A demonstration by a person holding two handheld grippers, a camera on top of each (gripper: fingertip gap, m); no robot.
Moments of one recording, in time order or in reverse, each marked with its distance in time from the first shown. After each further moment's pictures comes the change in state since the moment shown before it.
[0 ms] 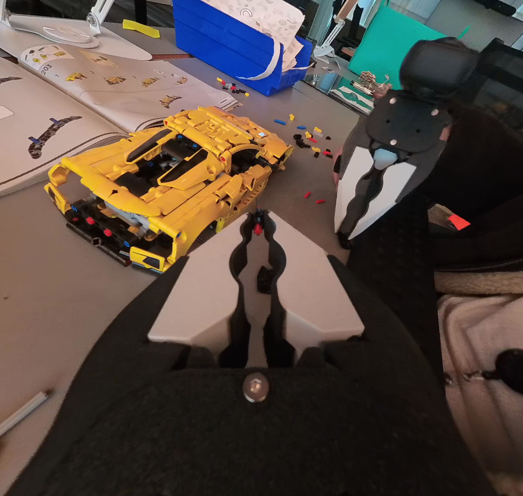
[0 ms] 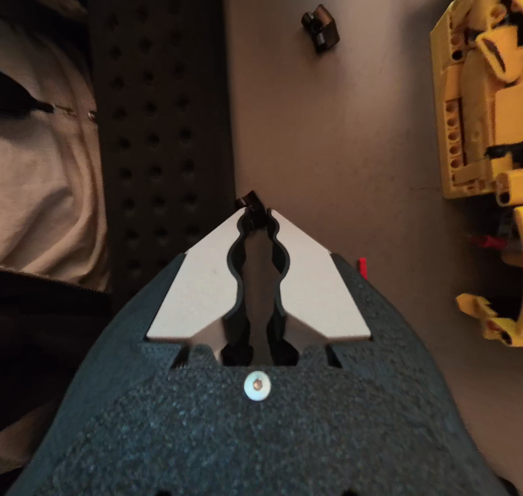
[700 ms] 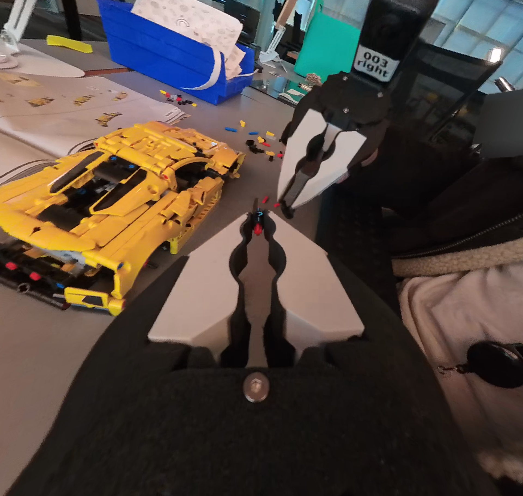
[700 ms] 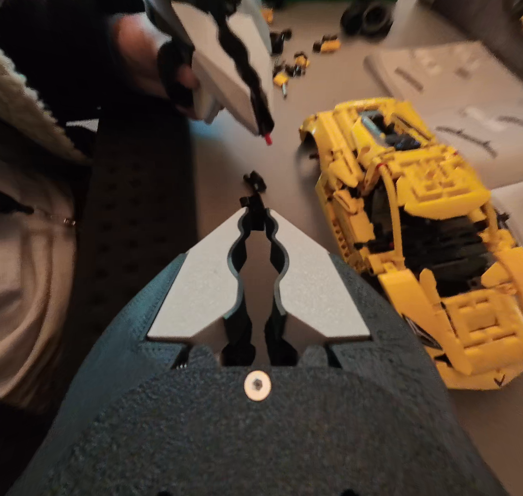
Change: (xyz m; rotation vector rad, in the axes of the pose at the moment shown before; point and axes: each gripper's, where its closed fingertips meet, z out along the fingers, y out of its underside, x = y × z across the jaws) left arm 0.040 -0.004 0.005 0.017 0.178 0.064; right arm 0.024 -0.077 -0.033 0.462 0.243 -0.083
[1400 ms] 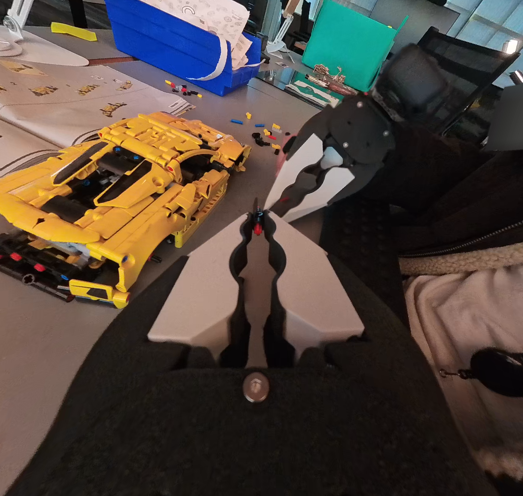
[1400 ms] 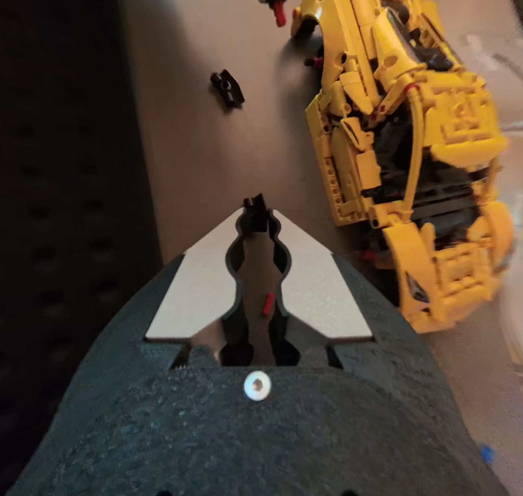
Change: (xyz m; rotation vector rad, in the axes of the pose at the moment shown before) left arm -0.006 0.005 0.001 -0.023 -0.028 -0.010; right arm 0.015 0.061 0.010 -0.296 0.183 -0.163
